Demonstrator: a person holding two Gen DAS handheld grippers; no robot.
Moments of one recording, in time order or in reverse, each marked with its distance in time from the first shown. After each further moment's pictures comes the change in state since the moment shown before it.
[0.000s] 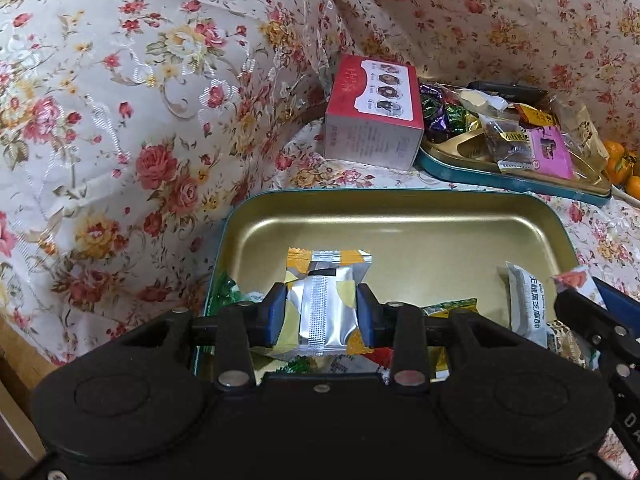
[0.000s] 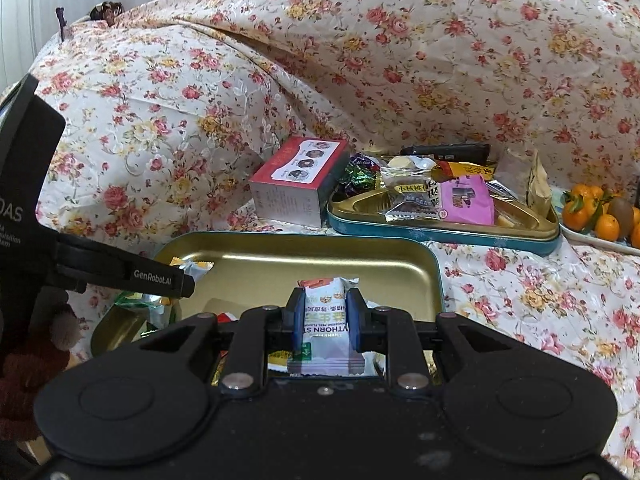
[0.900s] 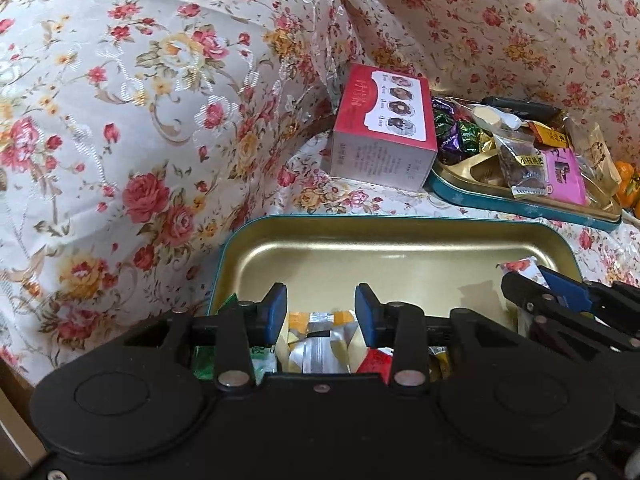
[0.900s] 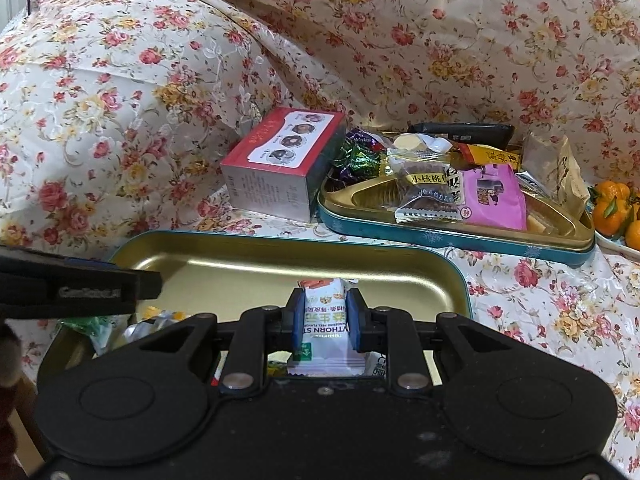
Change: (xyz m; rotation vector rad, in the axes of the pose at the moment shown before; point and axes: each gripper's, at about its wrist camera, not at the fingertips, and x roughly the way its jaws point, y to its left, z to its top) left arm 0.011 0.005 0.018 -0.033 0.000 0.001; right arm 0.075 -0.004 0.024 -0.002 0.094 -0.040
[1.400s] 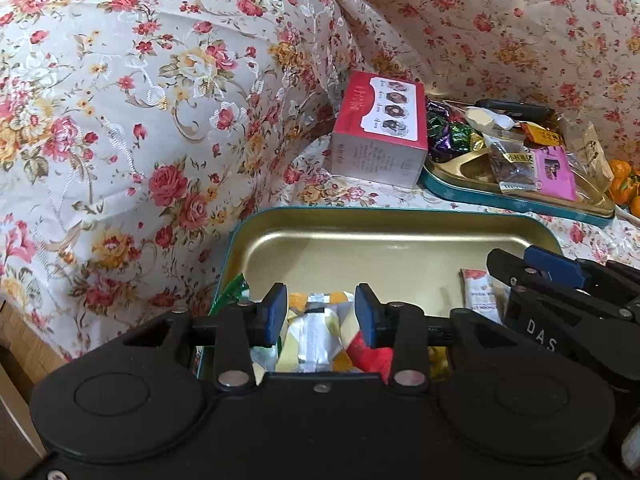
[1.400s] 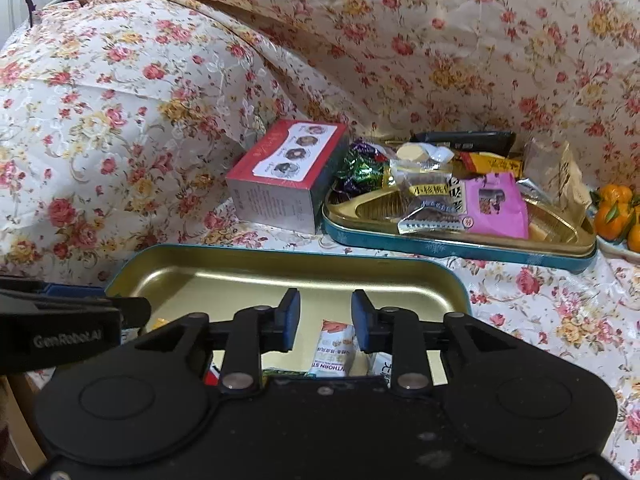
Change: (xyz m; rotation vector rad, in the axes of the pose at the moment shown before) left arm -0.026 -0.013 -0.013 -0.001 -0.018 0.040; right arm -0.015 0.001 0.004 0.014 -0.035 0.019
